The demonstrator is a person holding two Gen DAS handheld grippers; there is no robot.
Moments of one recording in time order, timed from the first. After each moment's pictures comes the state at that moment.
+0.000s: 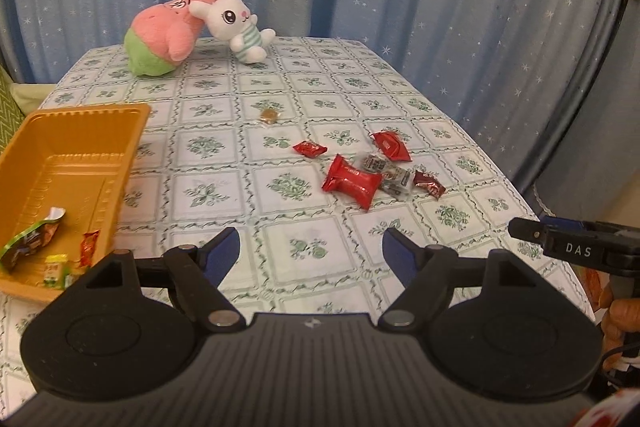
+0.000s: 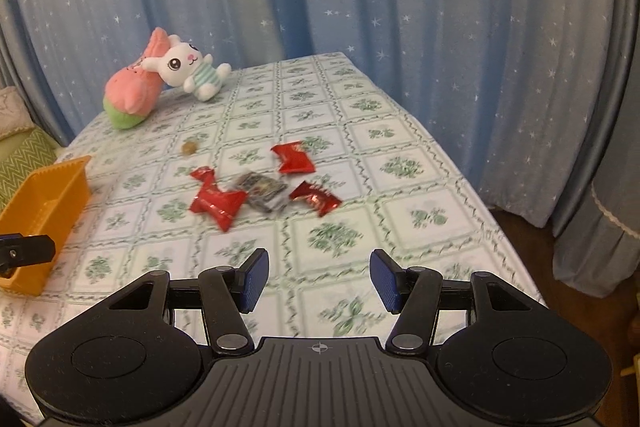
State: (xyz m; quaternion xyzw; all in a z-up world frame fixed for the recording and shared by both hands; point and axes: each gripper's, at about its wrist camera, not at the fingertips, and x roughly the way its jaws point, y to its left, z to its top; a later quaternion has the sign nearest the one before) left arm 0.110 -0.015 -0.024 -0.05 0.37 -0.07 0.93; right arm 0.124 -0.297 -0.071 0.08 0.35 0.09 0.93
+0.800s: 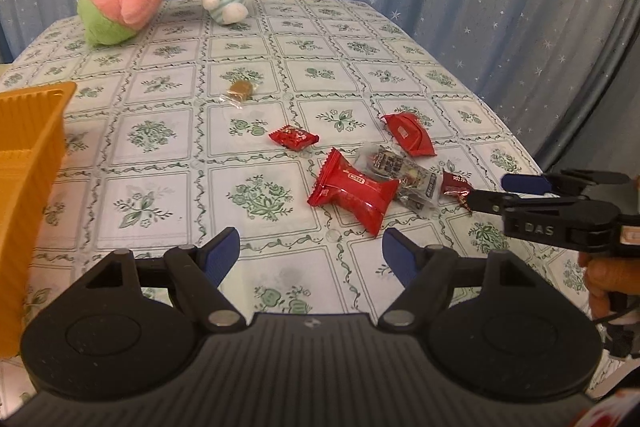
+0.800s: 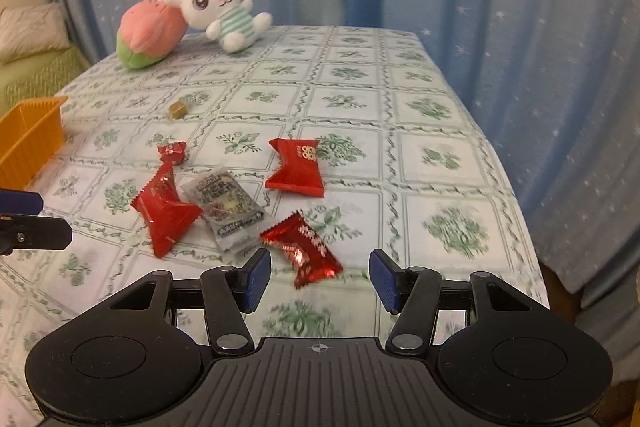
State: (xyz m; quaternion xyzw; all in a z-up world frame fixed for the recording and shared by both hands) left arm 0.211 -0.046 -0.090 -0.05 0.41 -0.07 0.91; right arm 0.265 -0.289 -0.142 -0.03 0.37 0.20 0.91
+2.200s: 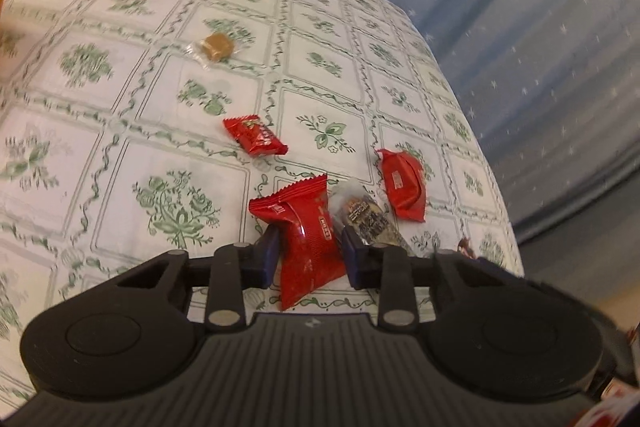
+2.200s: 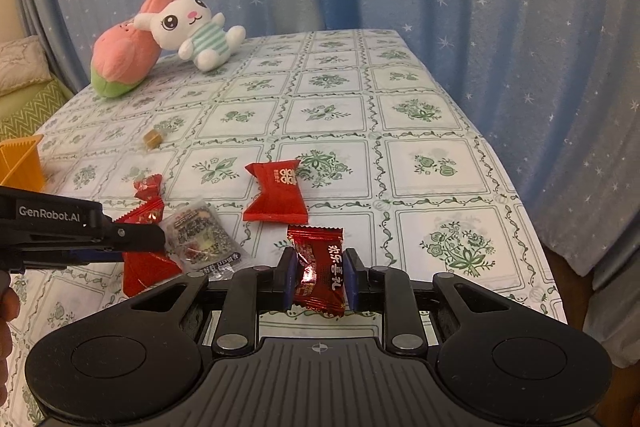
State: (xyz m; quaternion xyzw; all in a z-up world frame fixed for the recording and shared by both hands) left arm 0.282 -0.061 -0.128 -0.22 0.44 -0.05 0.87; right arm 0.283 -0.297 -0.142 0.03 0.37 0.18 0.91
